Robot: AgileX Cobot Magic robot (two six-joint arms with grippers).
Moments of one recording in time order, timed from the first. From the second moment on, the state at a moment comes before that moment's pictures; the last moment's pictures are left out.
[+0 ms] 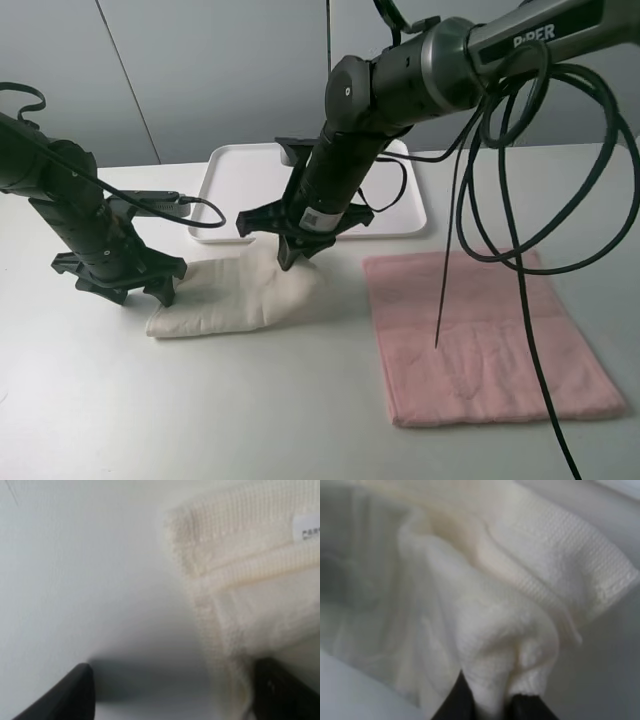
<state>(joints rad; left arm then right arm) -0.23 1.99 -0.93 0.03 0.53 -0.18 0.68 2.12 -1.43 0.44 0.75 -0.01</state>
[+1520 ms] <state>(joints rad) -0.23 1.99 -0.93 0.03 0.54 -0.18 0.74 2.28 -1.42 1.40 0.63 -0.60</state>
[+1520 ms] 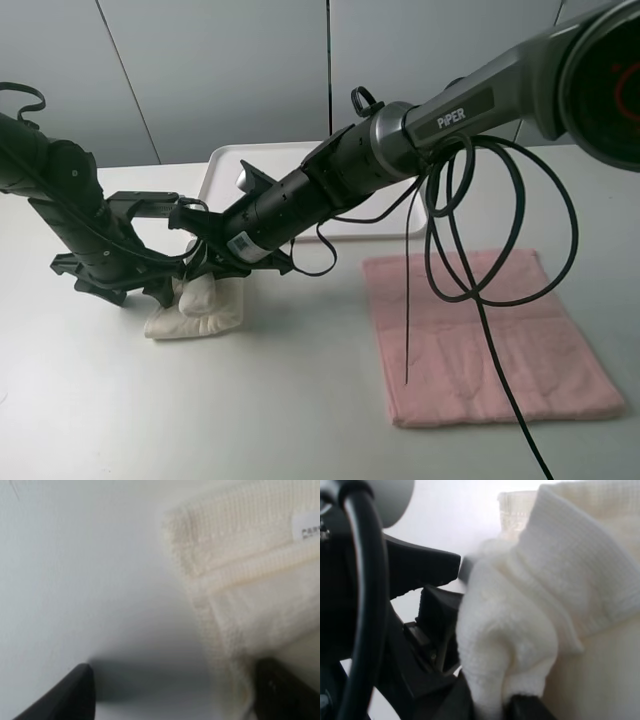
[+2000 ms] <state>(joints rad) -0.23 1.98 -0.93 0.01 0.55 -0.15 0.74 2.28 -1.42 1.40 0.63 -0.62</state>
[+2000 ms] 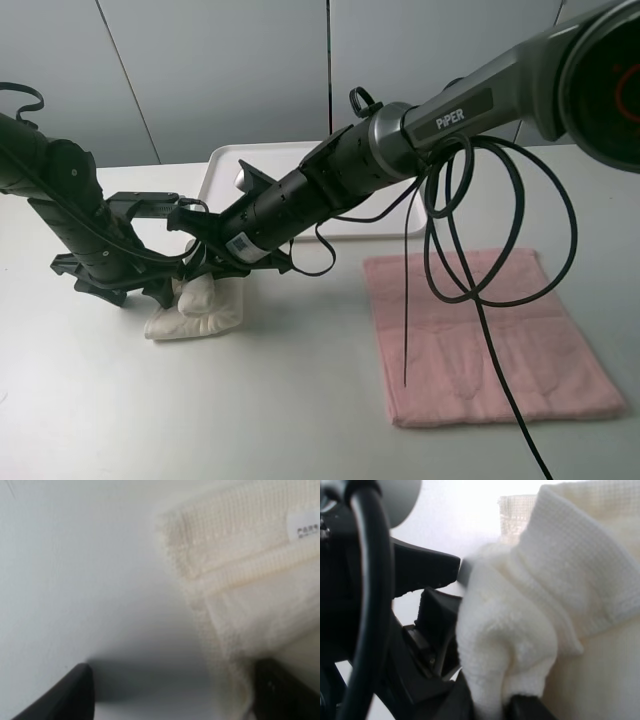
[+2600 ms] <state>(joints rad) -0.23 1.90 -0.89 0.05 0.70 -0.09 0.74 2.28 -1.42 1.40 0.63 -0.62</state>
